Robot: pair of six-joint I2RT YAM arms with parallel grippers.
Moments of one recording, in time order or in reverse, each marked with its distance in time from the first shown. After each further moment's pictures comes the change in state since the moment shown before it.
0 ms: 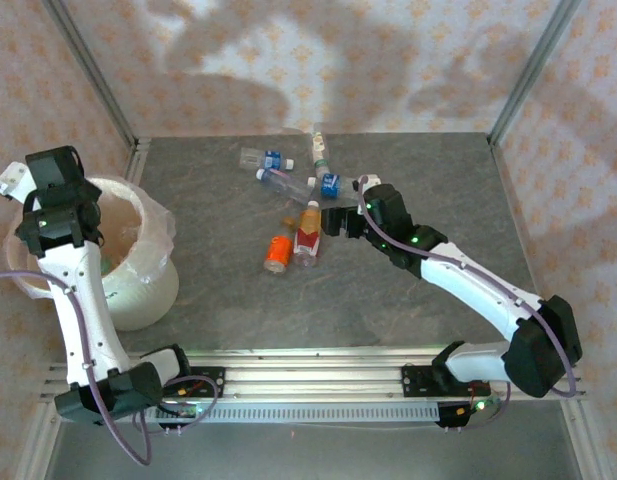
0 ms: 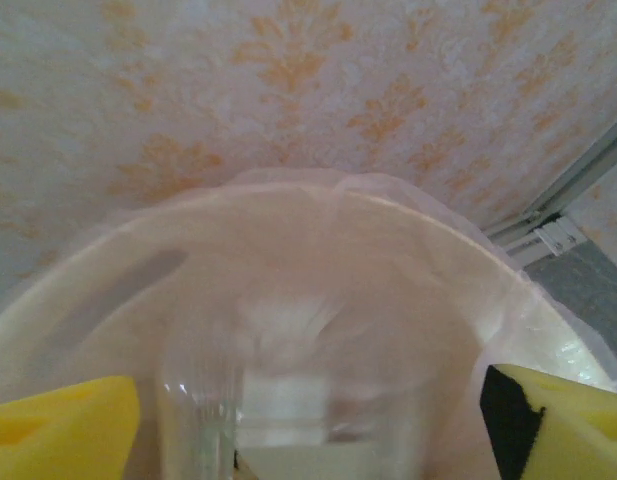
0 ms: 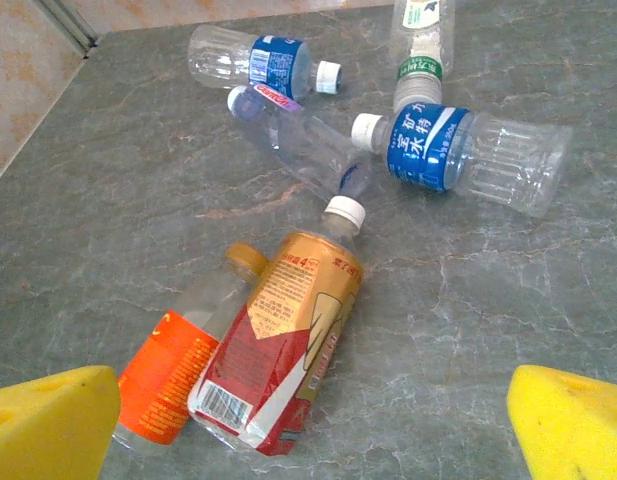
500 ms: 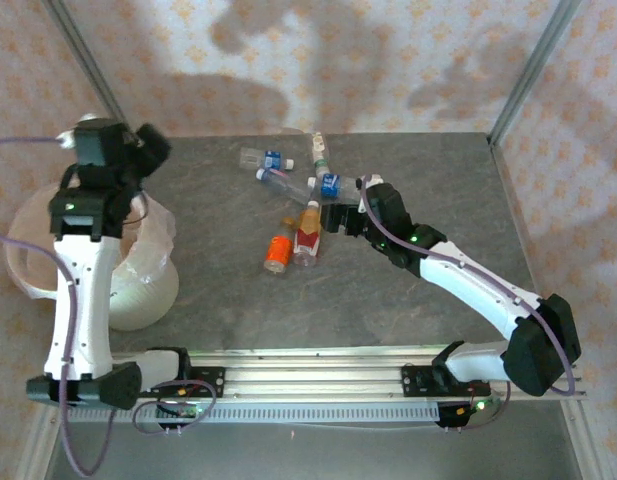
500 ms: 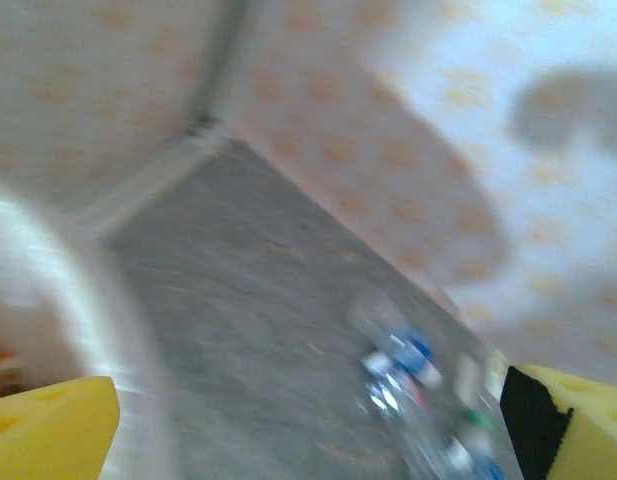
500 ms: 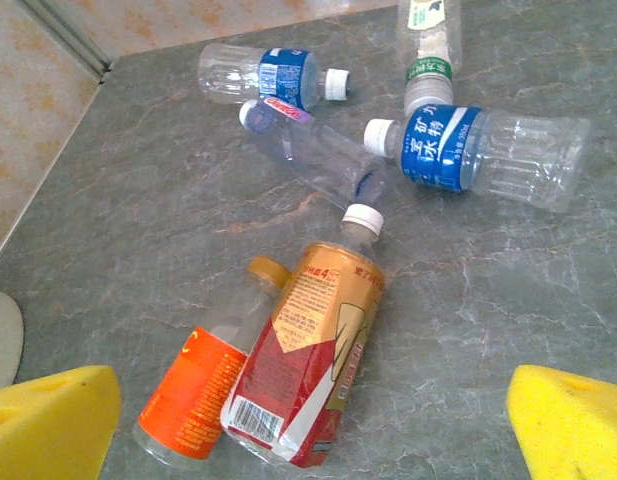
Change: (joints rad) left arm -0.452 0.070 0.144 0.108 0.253 -0.084; right arm 0.000 0.008 -0.006 0.003 0.022 0.117
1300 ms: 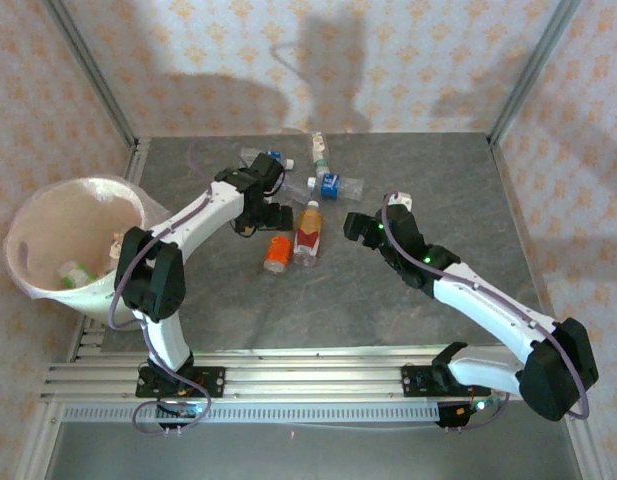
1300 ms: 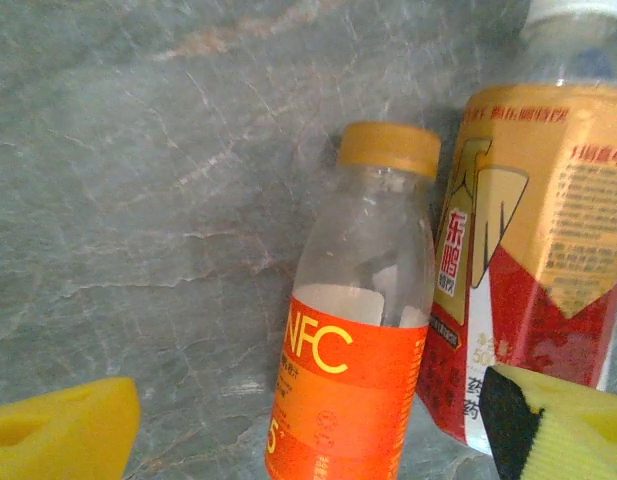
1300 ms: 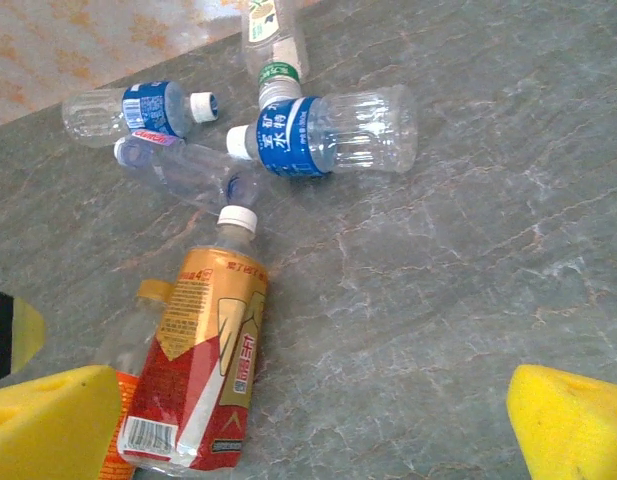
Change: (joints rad) left arm -0.397 0.590 -0.187 0.008 0.254 0.226; right arm -0.011 -0.153 -0.180 -0.001 0.214 0.123
